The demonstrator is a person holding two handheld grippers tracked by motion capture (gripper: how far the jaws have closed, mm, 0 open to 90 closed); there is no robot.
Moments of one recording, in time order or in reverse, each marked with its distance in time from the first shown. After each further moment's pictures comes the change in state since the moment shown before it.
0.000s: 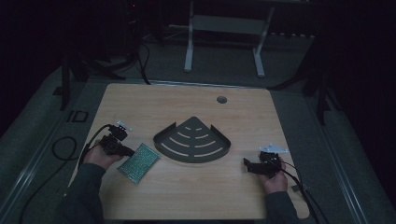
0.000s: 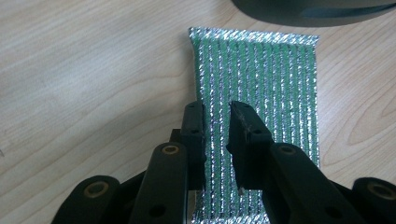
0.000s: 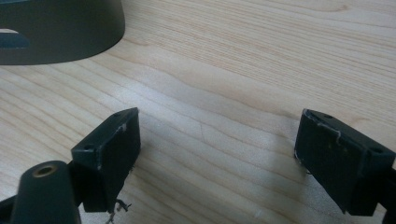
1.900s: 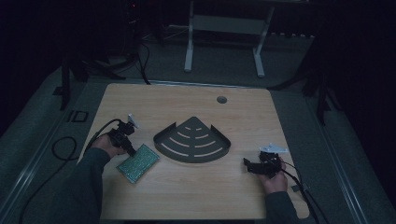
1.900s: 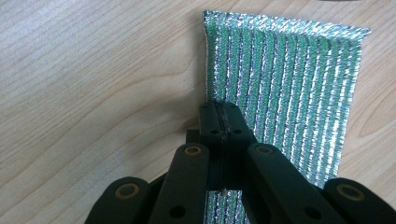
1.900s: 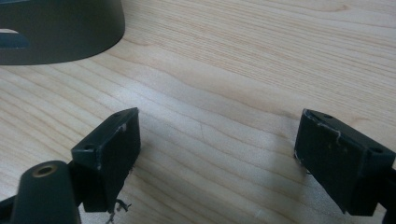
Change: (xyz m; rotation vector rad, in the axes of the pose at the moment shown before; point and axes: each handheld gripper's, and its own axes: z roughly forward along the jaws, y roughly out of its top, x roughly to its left) left arm 0.017 0.036 0.024 0.252 -0.085 0.019; right arm 0.000 0.000 0.000 0.000 0.000 0.000
